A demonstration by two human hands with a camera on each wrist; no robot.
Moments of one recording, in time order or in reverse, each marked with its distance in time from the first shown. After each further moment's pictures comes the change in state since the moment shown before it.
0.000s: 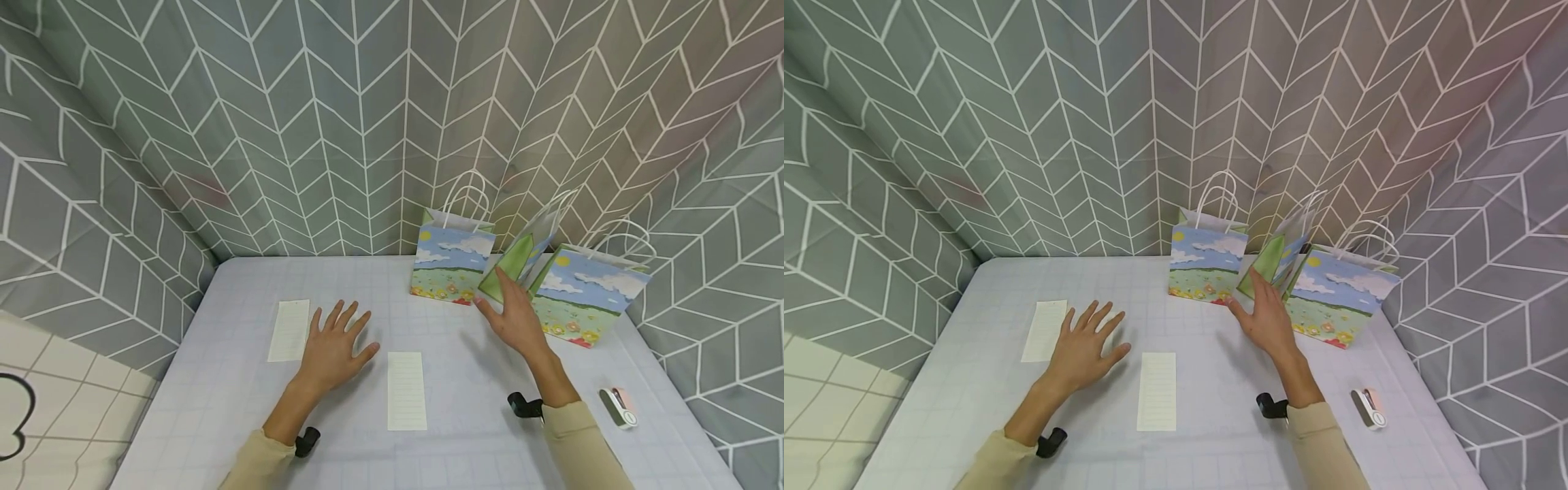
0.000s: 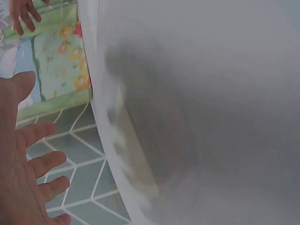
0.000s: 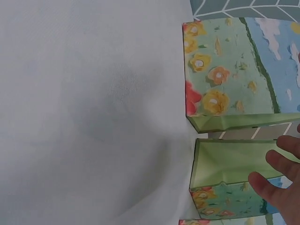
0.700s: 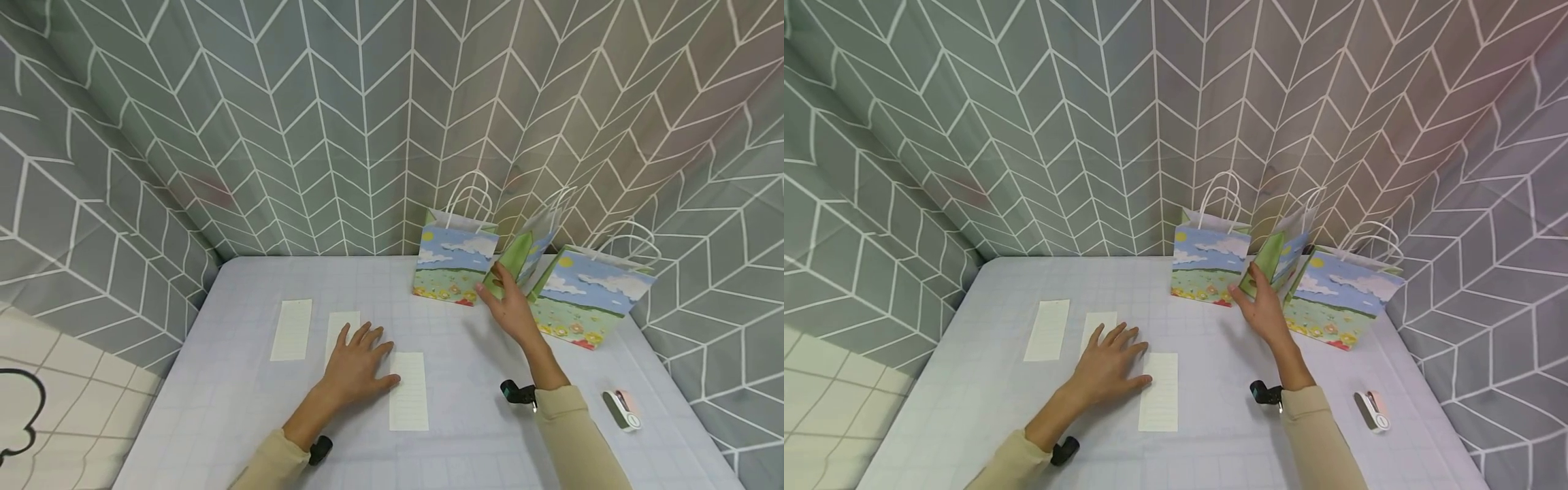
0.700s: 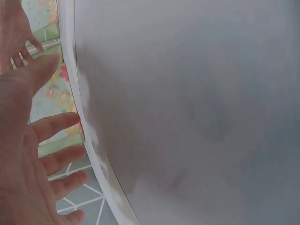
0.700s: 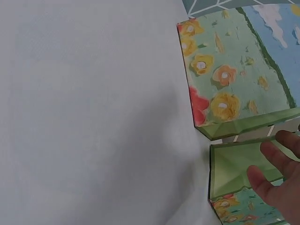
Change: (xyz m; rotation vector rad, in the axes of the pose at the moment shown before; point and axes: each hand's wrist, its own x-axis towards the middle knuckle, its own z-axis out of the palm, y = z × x) left_hand -0.008 0.028 0.022 0.054 -0.114 0.162; right_hand 0.022 0.008 0.010 0.310 -0.042 0.051
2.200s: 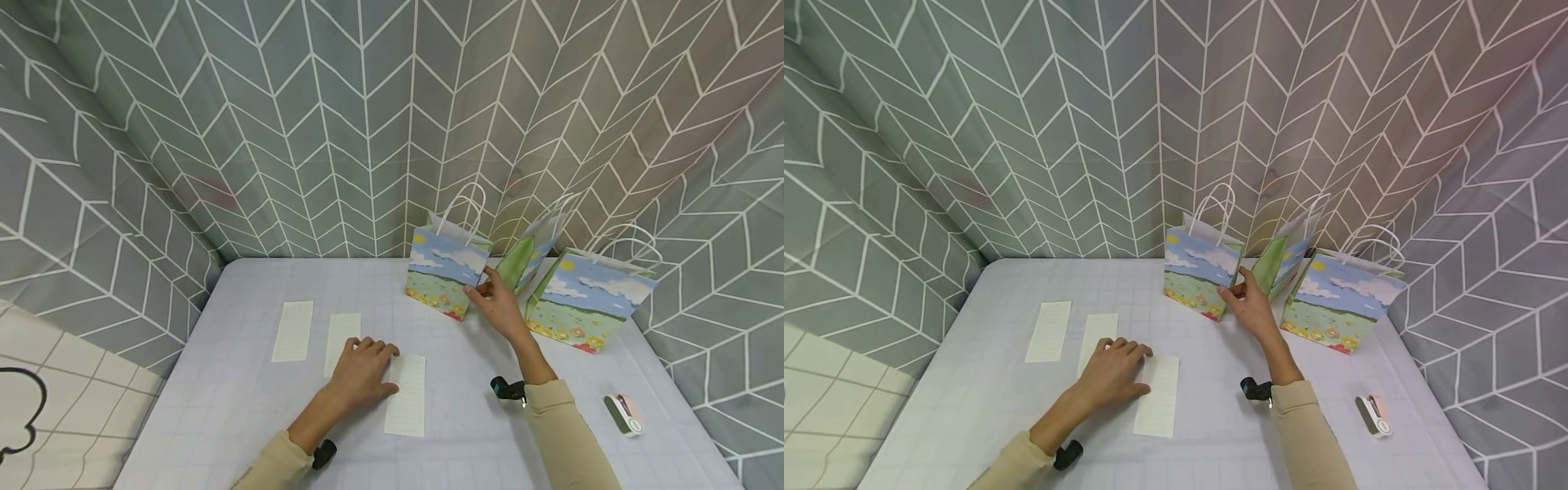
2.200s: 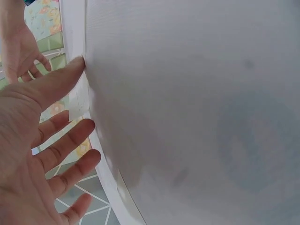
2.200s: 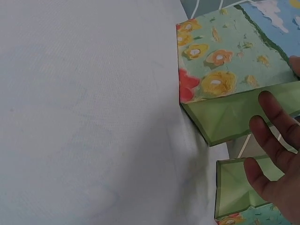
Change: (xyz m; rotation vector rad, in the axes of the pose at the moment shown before) left_hand 0.004 0.016 -0.004 -0.005 -0.043 -0.018; right_hand 0.015 -0.003 0.014 0.074 -0.067 0.058
